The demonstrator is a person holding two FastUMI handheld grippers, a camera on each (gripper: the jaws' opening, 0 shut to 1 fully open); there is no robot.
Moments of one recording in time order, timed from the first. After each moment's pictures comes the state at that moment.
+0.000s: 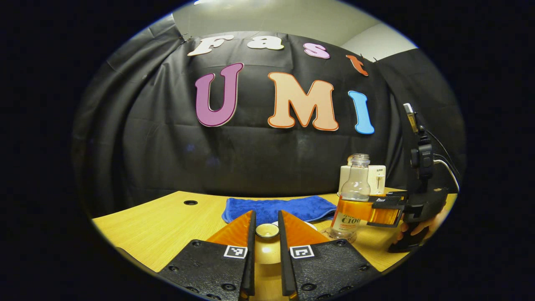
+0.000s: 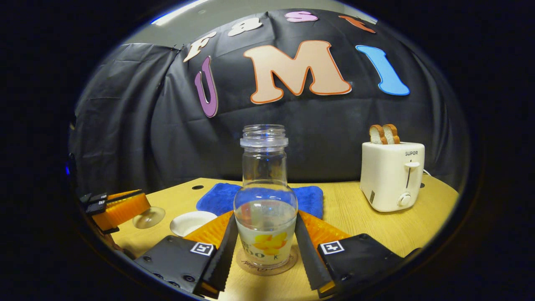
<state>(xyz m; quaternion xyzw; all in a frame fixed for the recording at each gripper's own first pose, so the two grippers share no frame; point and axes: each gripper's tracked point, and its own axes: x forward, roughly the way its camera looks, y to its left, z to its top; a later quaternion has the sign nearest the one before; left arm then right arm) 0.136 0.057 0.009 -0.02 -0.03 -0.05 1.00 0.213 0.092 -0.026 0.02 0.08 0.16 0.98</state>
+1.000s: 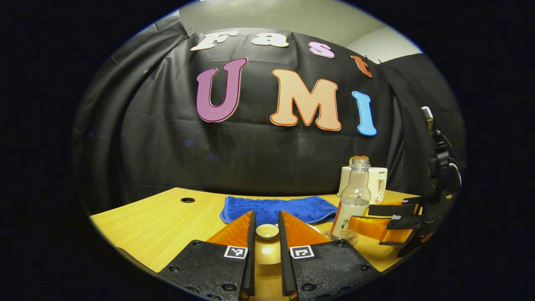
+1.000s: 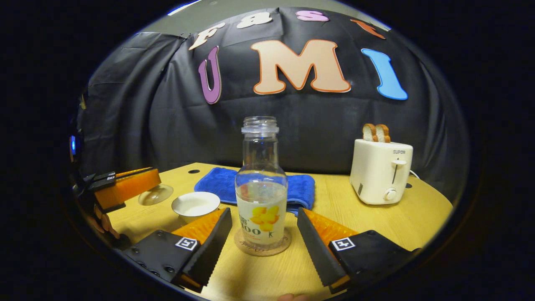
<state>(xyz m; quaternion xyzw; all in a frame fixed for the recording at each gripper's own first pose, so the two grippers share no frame) 0.157 0.058 0.015 -0.04 -0.02 -0.06 1.00 0.166 0.067 -0.029 -0.01 0.09 0.13 0.99</state>
